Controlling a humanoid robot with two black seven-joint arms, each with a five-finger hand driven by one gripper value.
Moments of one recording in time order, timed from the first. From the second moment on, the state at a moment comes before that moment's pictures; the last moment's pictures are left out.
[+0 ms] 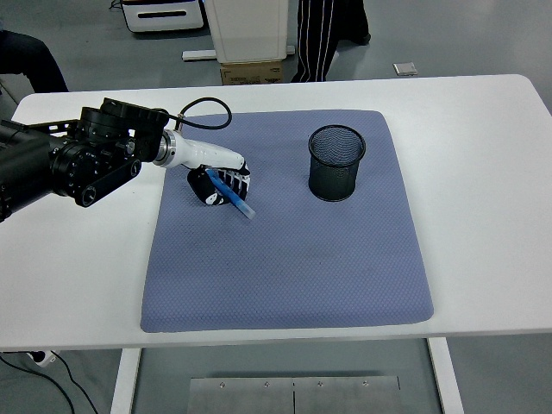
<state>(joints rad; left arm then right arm) -1.33 0.20 0.30 -0.59 1.23 -0.30 -0.47 0.01 0.00 0.47 0.22 0.15 0.06 0.12</state>
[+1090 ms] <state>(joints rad) -1.39 0.20 0.29 -0.58 1.06 -0.31 -0.47 0.01 0.00 0.47 0.22 0.15 0.06 0.12</state>
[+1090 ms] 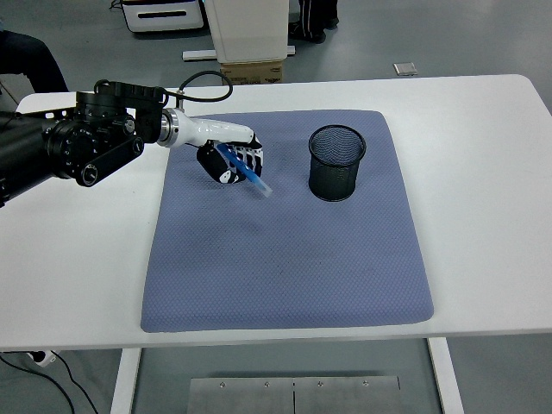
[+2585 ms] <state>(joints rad) -1.52 0.16 0.29 -0.59 0.54 -0.46 -0.47 0.01 0.00 0.47 0.22 0.15 0.06 0.12</state>
